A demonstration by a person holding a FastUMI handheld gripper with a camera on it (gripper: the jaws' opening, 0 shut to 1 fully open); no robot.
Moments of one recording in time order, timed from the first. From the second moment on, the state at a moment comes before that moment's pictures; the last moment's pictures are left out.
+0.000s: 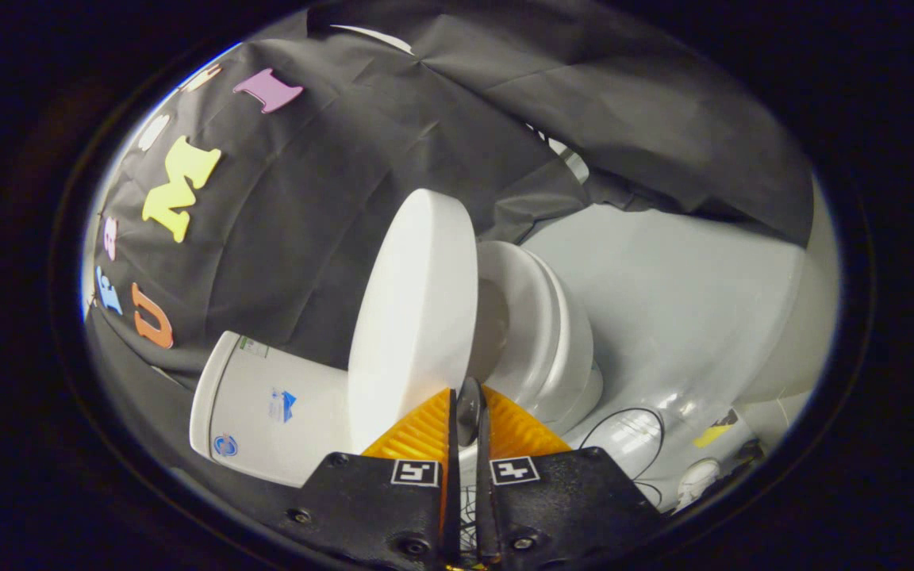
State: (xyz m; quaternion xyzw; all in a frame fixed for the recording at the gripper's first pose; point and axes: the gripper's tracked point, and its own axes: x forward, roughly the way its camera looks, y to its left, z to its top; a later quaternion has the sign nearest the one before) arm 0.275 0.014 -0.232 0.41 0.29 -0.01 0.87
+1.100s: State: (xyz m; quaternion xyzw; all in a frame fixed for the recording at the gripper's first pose) arm 0.272 0.061 -0.145 0.34 0.26 0.00 0.90
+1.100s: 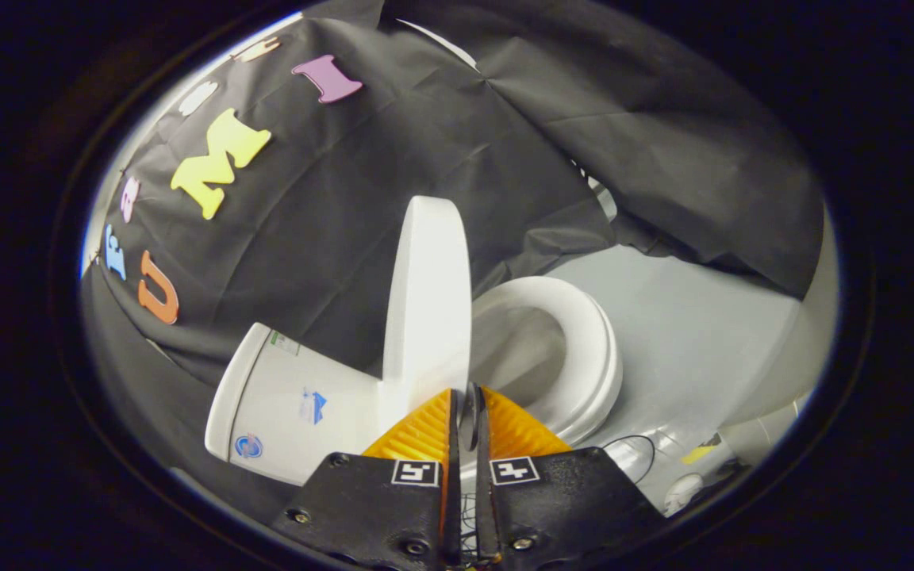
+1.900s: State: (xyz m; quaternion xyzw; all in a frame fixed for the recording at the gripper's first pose) arm 0.266 0.099 -0.108 0.26 0.25 0.00 0.93
